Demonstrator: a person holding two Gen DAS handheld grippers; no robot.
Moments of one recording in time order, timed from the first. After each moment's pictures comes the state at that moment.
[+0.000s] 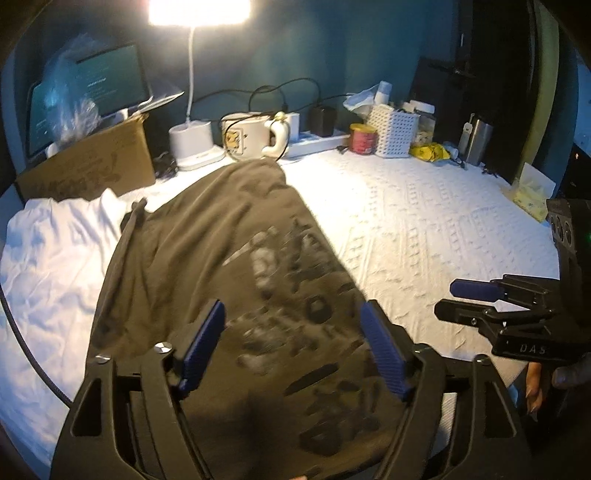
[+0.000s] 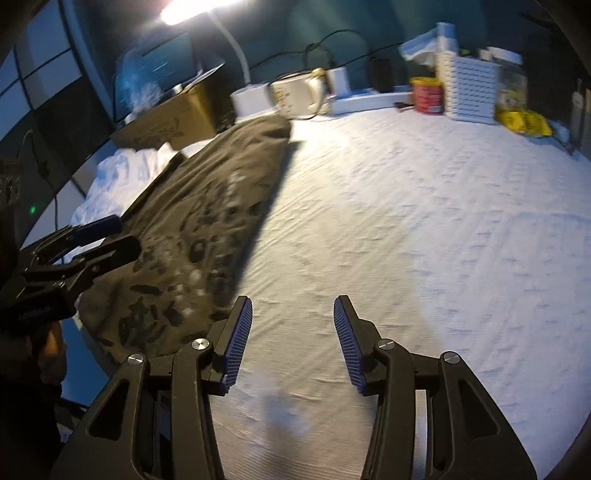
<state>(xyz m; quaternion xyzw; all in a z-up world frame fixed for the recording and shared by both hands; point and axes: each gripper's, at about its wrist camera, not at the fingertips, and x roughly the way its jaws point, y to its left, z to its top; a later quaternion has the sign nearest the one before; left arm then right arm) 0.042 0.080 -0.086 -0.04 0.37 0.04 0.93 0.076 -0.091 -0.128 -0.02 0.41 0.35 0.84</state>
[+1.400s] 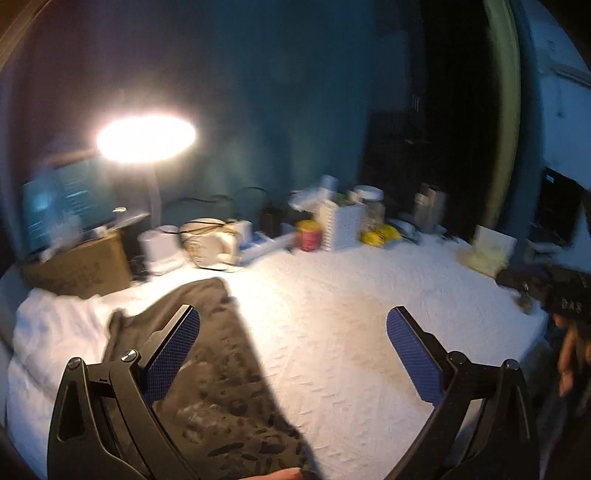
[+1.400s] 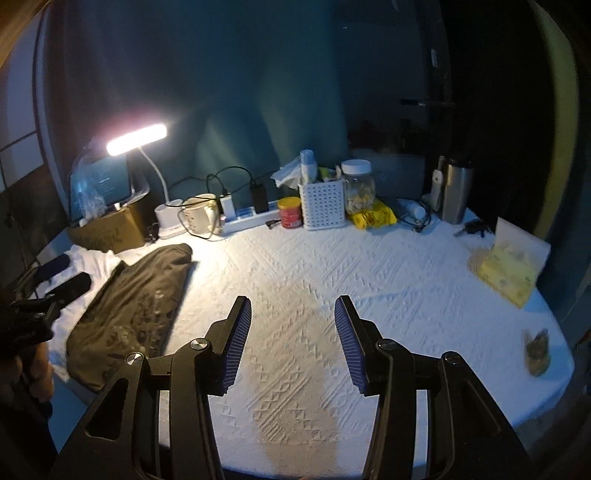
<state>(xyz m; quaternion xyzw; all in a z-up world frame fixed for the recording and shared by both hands) 0.054 0.012 0.026 -0.02 0.25 0.01 0.97 0.055 -0.234 0.039 -0.04 0.26 0.20 0.94</state>
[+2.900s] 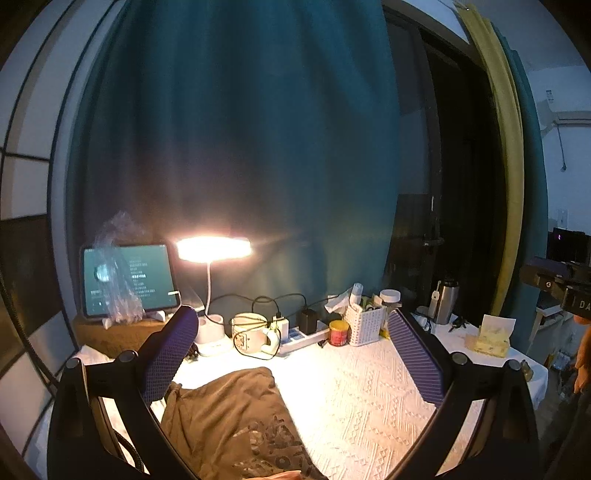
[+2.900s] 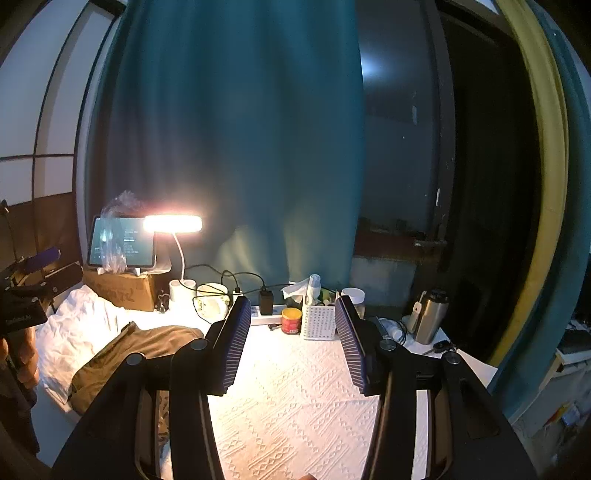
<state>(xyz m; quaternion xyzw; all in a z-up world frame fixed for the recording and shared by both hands) -0.027 0.047 0.099 -0.03 0.08 0.07 0.99 -0.019 -0.209 0.130 -0.07 0.11 0.20 0.97</state>
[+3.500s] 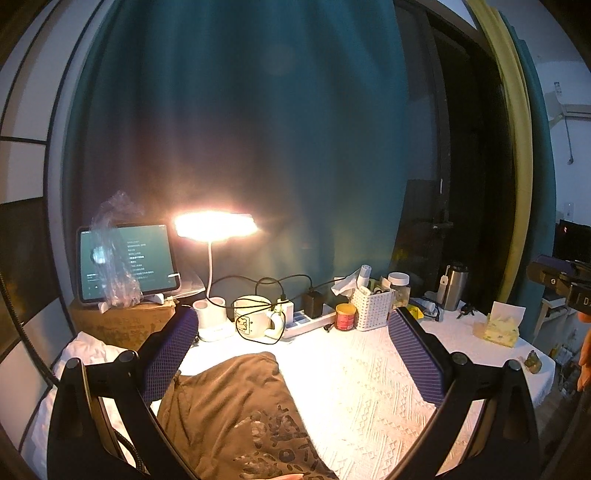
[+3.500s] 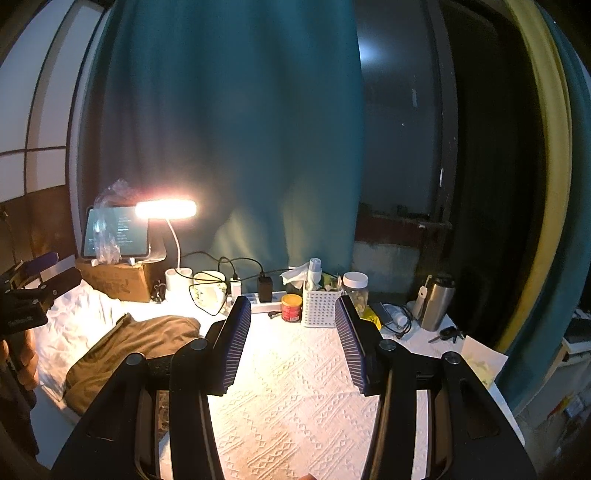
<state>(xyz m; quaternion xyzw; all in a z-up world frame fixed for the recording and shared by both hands) -0.008 0.051 0.083 -0.03 0.11 0.08 0.99 0.005 -0.209 0.114 -0.06 0.13 0.20 0.97</state>
